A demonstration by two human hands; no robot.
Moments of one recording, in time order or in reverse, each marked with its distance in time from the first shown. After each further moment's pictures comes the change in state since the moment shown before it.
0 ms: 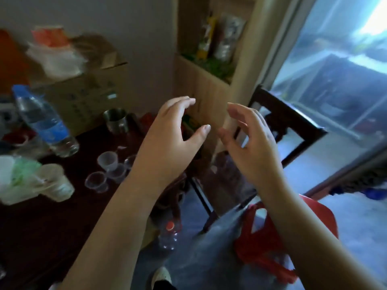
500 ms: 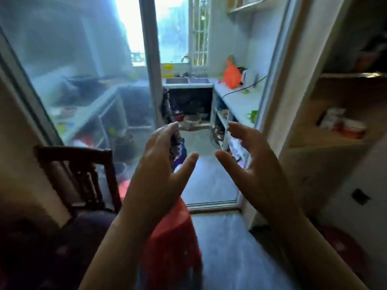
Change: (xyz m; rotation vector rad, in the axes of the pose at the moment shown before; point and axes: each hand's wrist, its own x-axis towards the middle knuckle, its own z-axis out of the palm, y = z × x) left_hand -0.137 0.377 0.239 -0.403 -0.482 0.625; right_hand -0.259 -0.024 -0.451 -0.496 0.593 0.414
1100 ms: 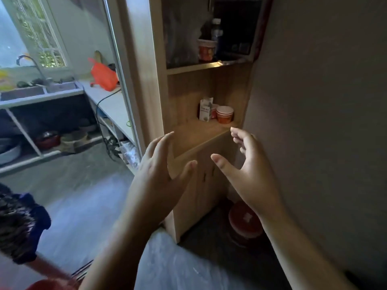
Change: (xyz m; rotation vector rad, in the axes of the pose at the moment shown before) left_hand 0.153 0.117 0.376 -0.281 -0.378 0.312; right_hand 0.041 0.278 -0.238 -0.323 0.422 0.409
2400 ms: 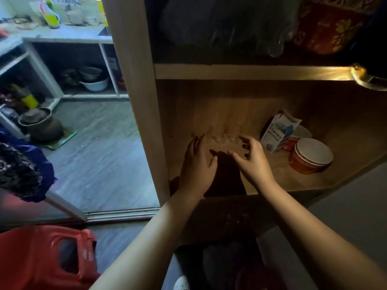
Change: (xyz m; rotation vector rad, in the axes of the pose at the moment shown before) left_hand 0.296 -0.232 0.314 0.133 0.242 -0.631; right_hand 0.389 0.331 0.219 -0.015 -0.599 0.030
